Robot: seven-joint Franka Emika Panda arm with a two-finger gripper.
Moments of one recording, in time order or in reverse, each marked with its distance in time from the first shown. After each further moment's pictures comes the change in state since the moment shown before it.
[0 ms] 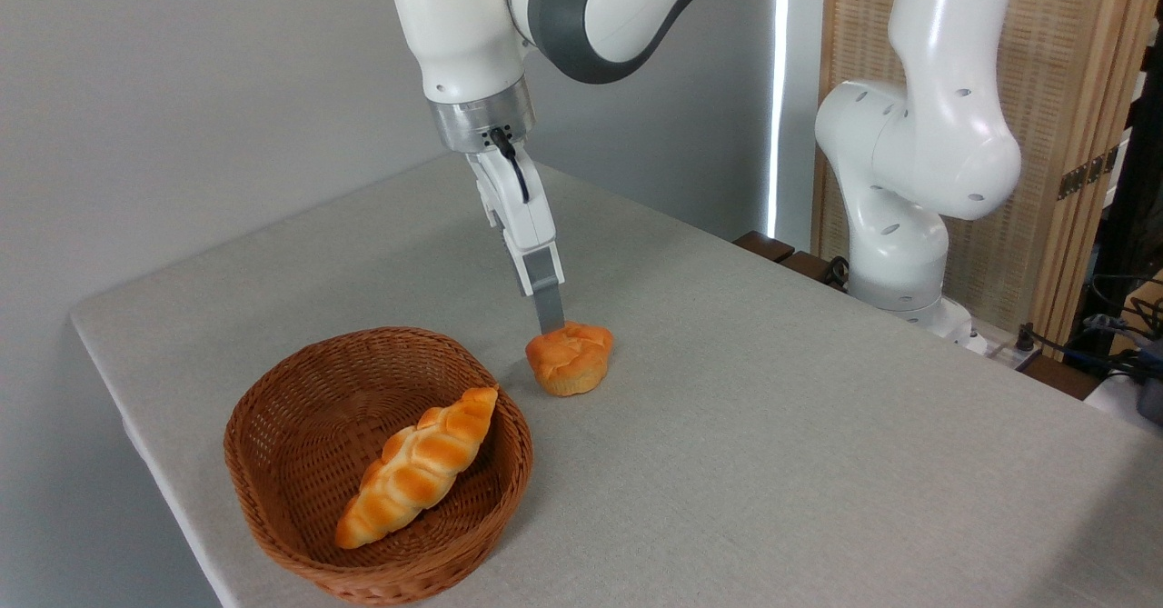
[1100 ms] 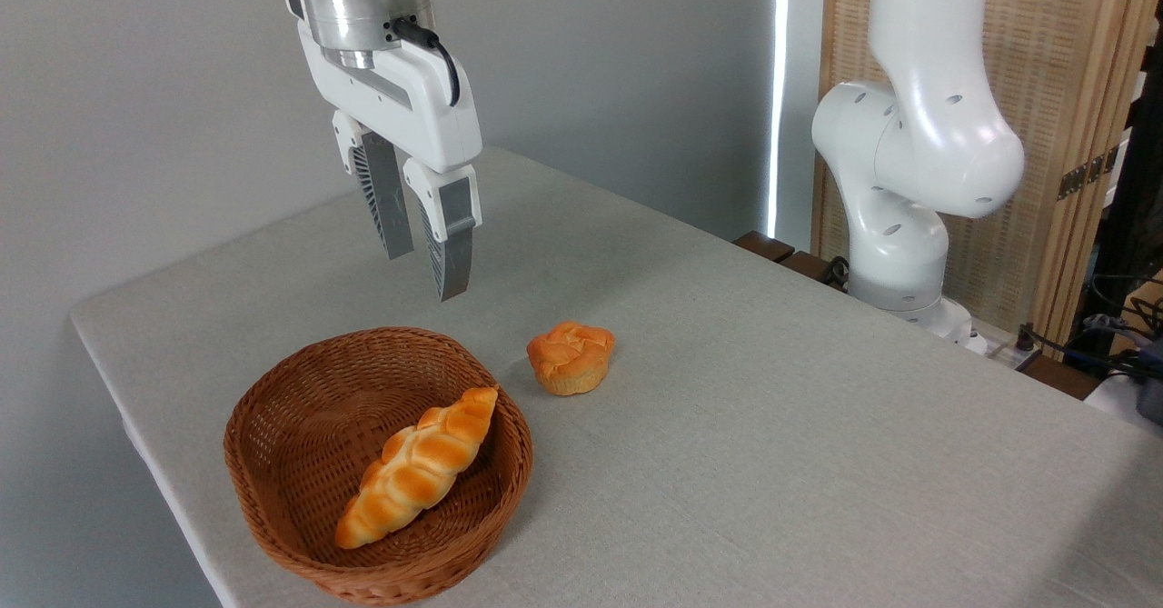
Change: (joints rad) arm 0.068 0.215 0.043 0.511 -0.016 -0.168 -0.238
